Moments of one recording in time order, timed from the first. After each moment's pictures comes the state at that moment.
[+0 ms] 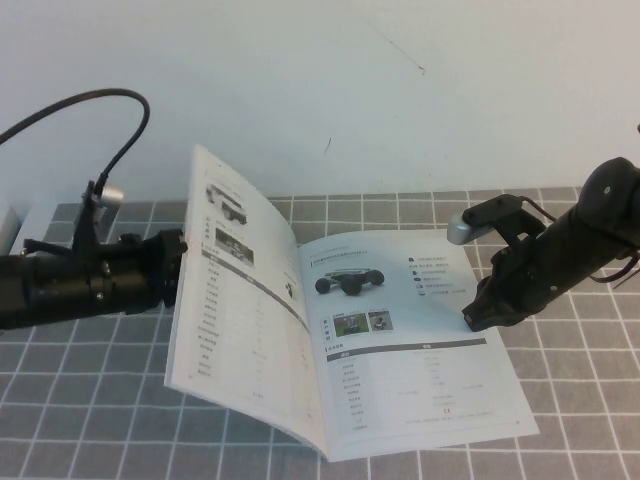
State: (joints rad) right arm 0.25 2.11 -1.36 0.56 0.71 -0.79; left arm 0.06 1.84 -0.94 -1.67 1.00 1.17
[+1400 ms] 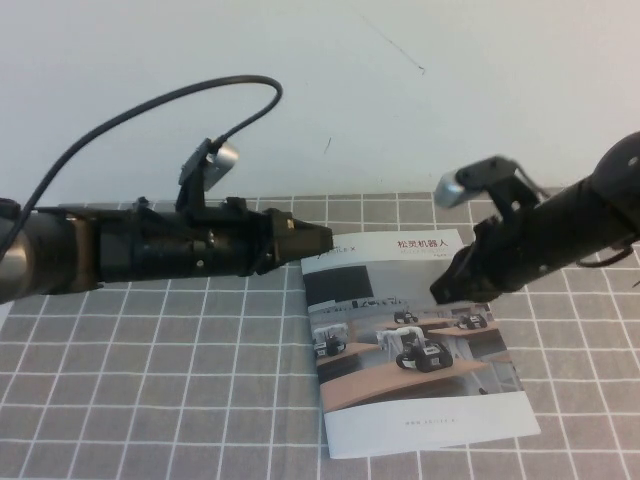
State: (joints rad) right arm 0.28 1.94 -1.31 0.81 0.72 -0.94; left arm -0.19 1.87 -1.12 -1.68 0.93 1.22
